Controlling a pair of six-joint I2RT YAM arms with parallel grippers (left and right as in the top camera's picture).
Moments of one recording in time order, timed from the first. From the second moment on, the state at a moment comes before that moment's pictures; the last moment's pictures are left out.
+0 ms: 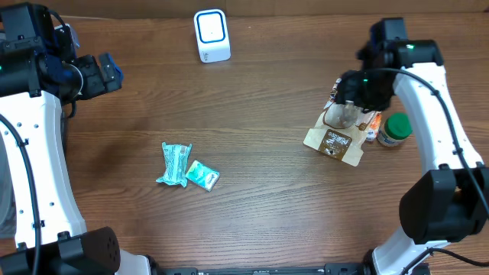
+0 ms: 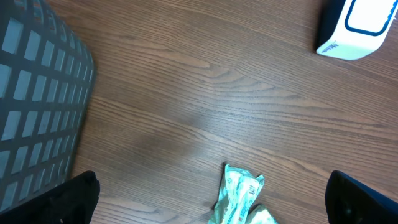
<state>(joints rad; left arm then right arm) 0.23 1.67 1.92 -1.33 0.03 -0.15 0.06 1.85 1.70 -1.22 -0.18 0.19</state>
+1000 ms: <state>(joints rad) 0.23 1.67 1.92 -1.33 0.03 -0.15 0.81 2.03 1.63 -0.98 -0.41 0.37</state>
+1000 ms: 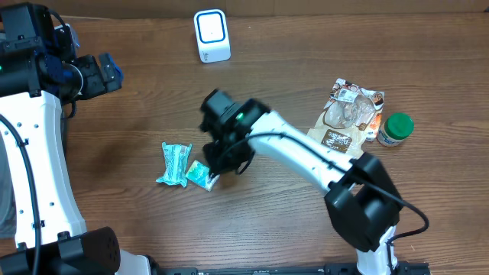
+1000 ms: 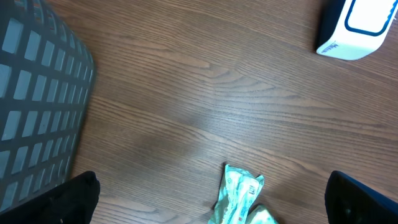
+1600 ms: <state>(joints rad) 0.23 1.67 1.92 -1.33 0.03 -0.15 0.98 2.11 1.58 -0.84 -0.35 0.57</state>
